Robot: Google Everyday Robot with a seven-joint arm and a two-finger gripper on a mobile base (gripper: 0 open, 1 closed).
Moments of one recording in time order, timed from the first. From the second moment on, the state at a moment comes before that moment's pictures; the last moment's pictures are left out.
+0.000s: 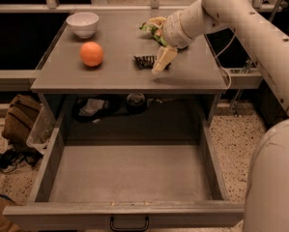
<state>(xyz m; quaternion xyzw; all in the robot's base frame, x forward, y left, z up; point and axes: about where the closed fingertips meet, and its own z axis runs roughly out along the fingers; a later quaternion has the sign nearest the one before) 0.752 -0.044 0.889 -0.73 0.54 0.02 0.43</state>
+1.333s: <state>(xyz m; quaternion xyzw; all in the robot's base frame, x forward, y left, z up) 0.664 -0.193 1.087 -0.65 0.63 -0.15 0.40</state>
